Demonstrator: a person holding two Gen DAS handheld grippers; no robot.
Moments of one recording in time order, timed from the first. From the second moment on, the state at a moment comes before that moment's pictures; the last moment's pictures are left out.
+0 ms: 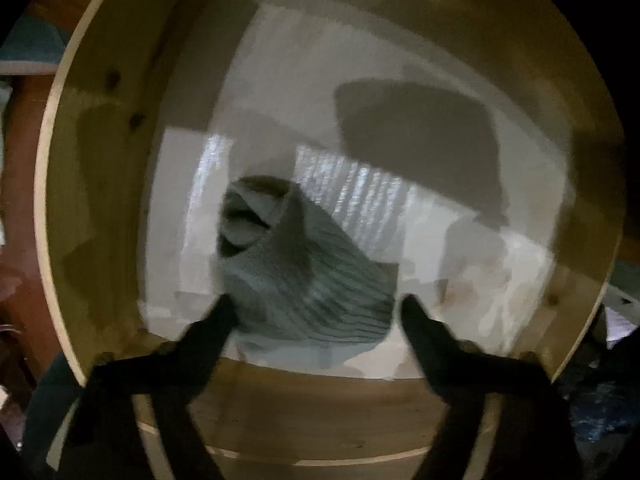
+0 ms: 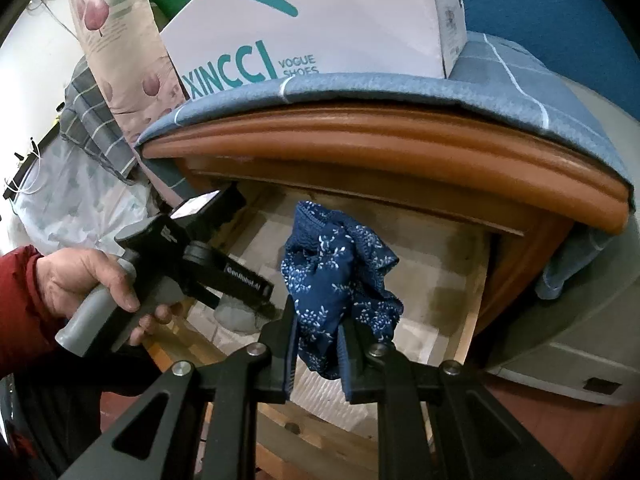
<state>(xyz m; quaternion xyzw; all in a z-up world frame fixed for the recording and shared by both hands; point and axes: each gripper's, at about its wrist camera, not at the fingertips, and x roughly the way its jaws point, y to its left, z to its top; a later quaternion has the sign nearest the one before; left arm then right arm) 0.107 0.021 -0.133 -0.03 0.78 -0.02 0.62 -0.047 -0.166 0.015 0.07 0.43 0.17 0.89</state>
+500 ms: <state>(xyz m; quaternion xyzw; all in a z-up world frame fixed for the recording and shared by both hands) 0.084 0.033 -0.090 -0.04 0.73 -0.06 0.68 -0.049 -0.168 0.021 0.07 0.42 0.15 0.89</state>
